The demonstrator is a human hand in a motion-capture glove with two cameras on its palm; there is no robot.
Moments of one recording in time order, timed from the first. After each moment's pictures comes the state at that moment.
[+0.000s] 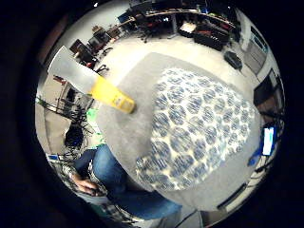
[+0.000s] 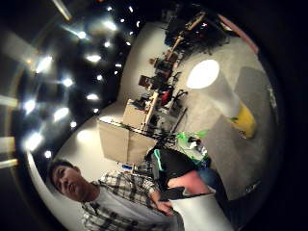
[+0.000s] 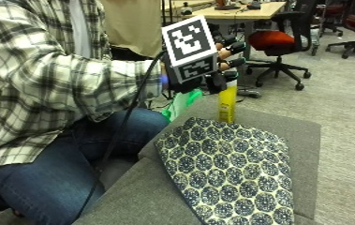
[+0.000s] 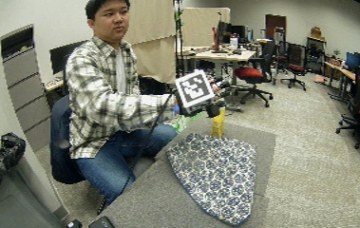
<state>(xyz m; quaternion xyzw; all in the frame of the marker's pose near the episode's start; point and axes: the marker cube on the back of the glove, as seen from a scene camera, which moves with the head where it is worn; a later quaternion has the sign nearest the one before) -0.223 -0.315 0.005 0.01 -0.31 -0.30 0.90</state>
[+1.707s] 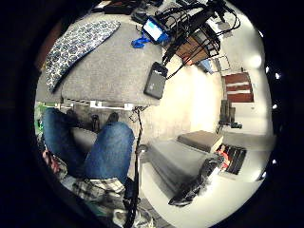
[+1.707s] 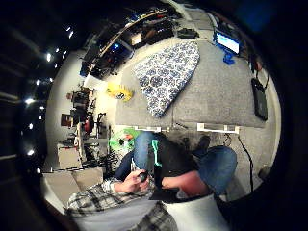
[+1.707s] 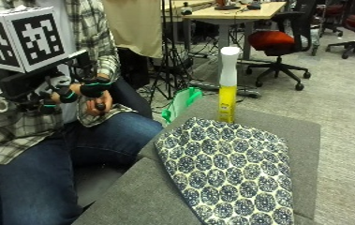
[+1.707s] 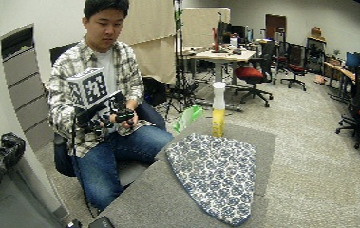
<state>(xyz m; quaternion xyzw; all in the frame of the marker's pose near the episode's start) 0.013 -0.123 -0.042 0.03 0.07 0.00 1.00</state>
